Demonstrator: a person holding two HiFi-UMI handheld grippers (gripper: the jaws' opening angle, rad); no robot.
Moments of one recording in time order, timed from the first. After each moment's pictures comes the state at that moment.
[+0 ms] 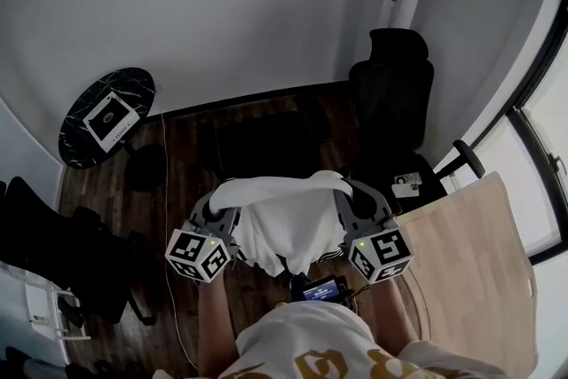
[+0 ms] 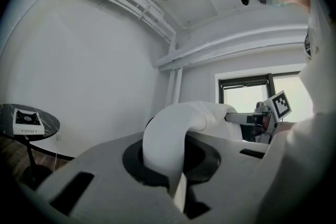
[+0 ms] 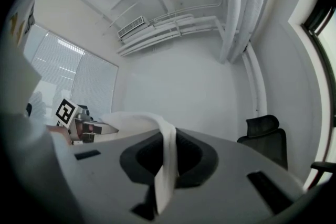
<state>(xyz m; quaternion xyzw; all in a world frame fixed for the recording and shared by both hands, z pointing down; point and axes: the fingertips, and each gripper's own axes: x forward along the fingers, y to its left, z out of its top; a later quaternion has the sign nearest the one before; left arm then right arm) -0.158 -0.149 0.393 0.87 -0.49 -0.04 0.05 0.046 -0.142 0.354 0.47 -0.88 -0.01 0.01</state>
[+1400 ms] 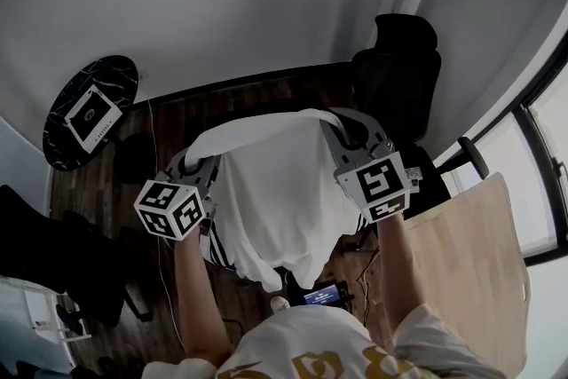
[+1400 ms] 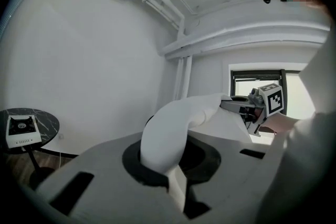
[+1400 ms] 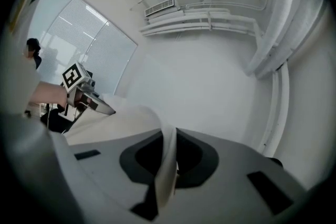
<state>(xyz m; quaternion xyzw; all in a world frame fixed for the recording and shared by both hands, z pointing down) -0.185 -0.299 0.381 0.86 -0.49 0.02 0.10 0.011 -0.315 0.313 0.42 -0.88 -0.16 0.13</state>
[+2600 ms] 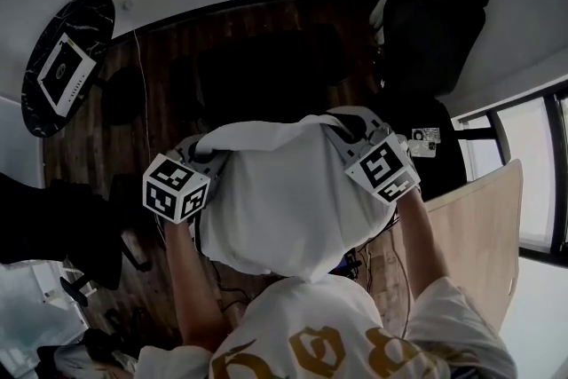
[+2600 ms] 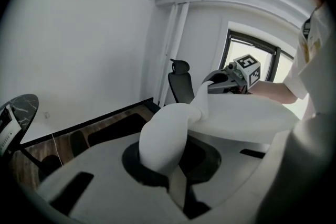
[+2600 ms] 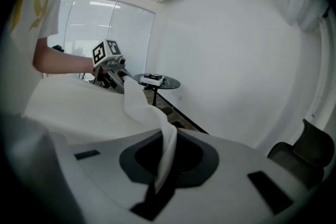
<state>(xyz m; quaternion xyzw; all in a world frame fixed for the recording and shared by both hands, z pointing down) -0.174 -0.356 0.568 0.87 -0.37 0.24 0.21 -0.012 -0.392 0.524 0.25 -0.92 -0.03 0.31</state>
